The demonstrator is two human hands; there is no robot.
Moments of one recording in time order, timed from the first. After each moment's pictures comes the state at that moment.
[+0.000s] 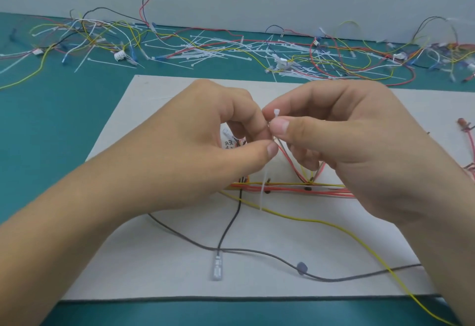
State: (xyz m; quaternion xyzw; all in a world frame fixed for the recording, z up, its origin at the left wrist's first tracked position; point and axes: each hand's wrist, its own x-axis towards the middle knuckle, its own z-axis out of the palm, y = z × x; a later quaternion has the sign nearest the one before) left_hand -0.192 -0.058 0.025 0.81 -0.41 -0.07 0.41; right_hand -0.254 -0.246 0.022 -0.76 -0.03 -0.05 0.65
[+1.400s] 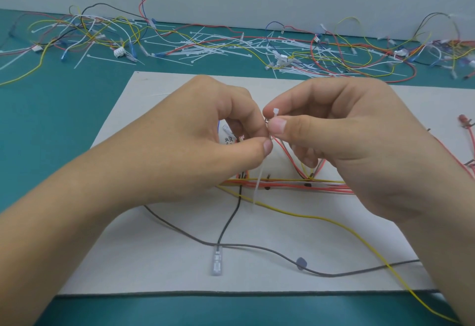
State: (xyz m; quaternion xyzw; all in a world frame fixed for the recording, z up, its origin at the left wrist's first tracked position) left_hand -0.188 -0.057 0.025 0.81 -0.42 -0.08 0.39; right_hand -0.256 -0.243 0.023 -0.77 -0.01 -0.06 0.64
